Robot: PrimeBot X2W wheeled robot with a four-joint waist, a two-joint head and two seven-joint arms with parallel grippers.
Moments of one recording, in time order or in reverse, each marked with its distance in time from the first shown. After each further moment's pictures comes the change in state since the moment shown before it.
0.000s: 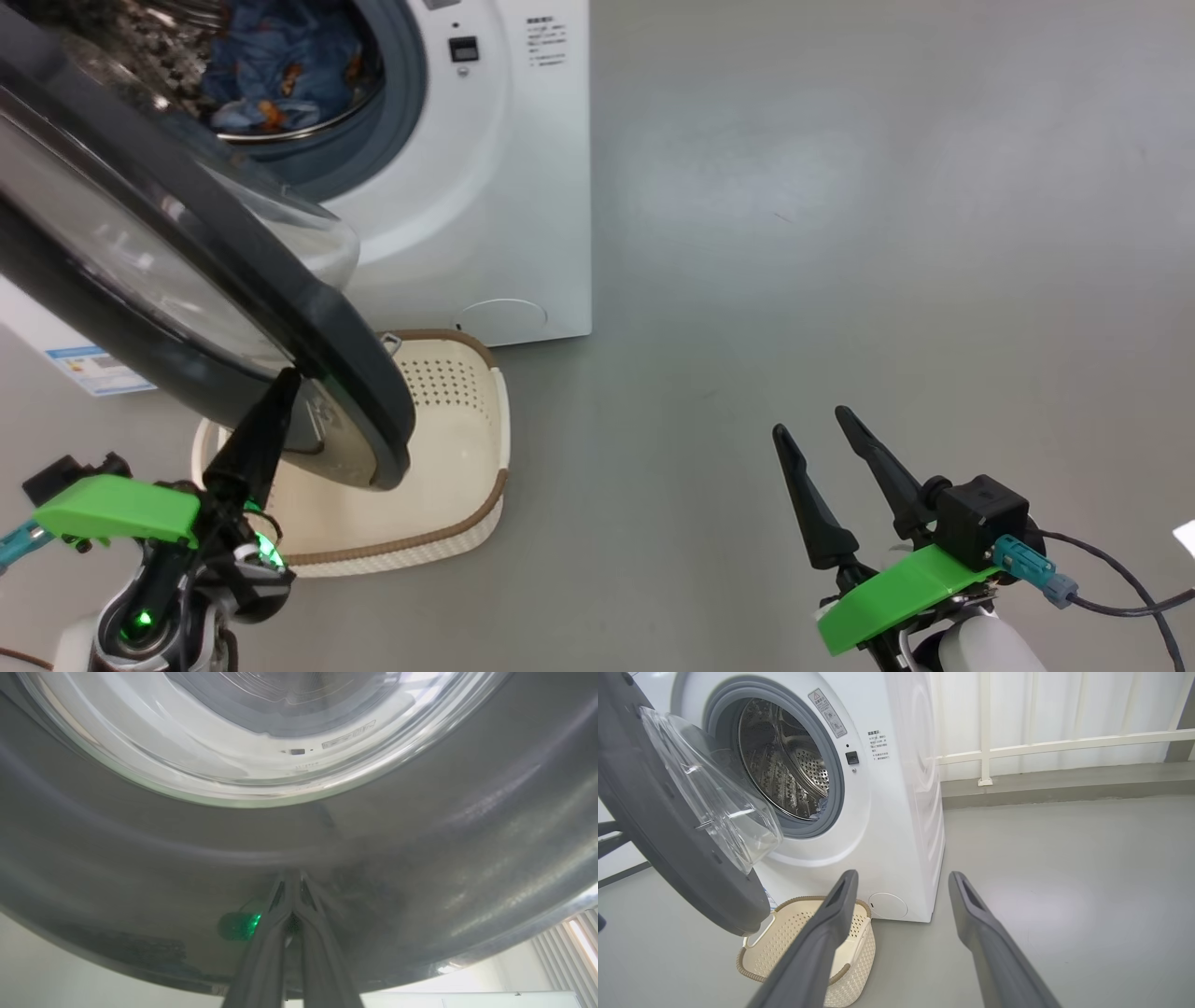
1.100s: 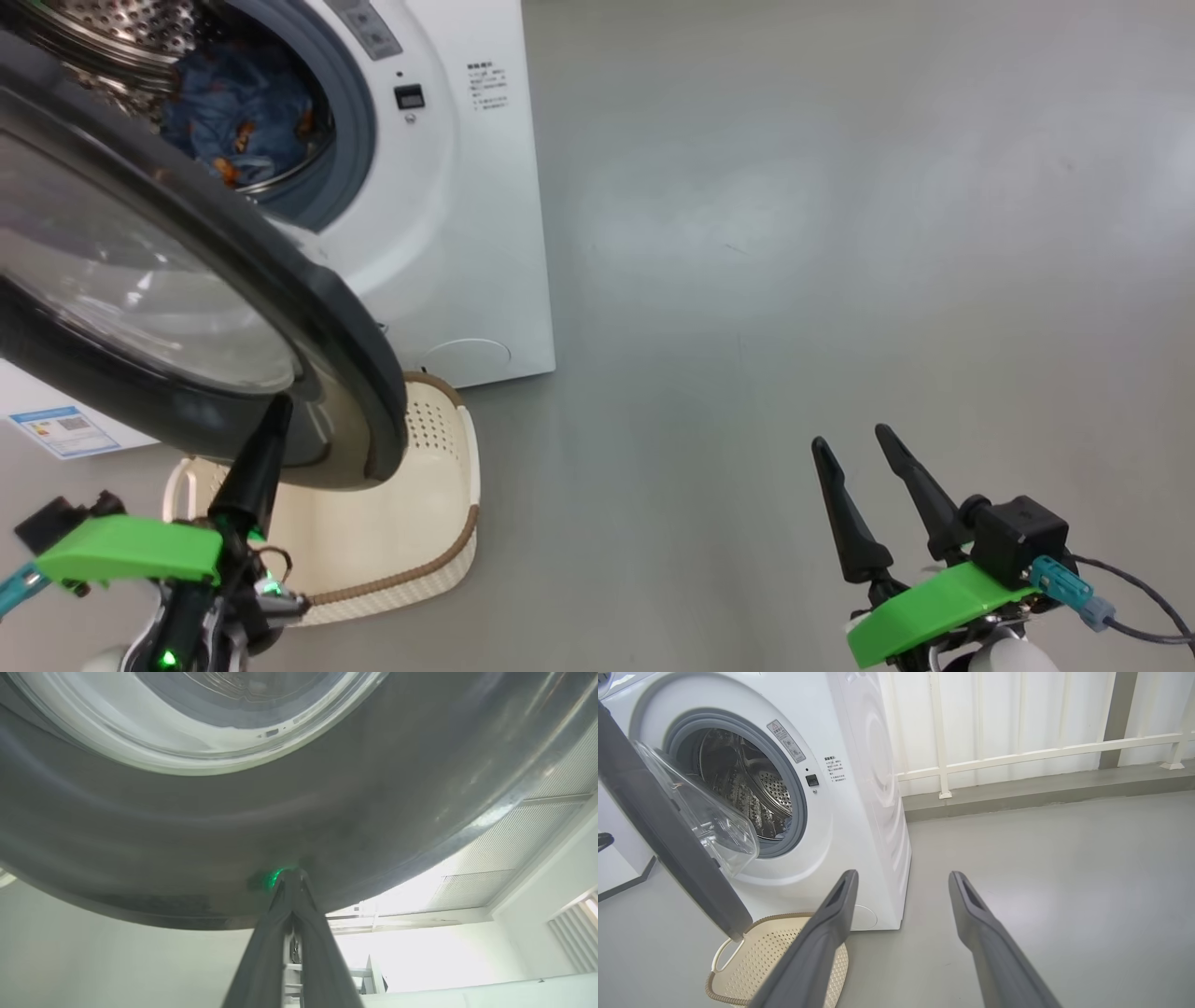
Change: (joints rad) left arm 0.071 -0.003 -0.047 -0.071 0.034 0.000 -0.162; right arm 0.042 0.003 -0.066 -0.017 0.007 0.000 0.000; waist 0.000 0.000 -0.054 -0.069
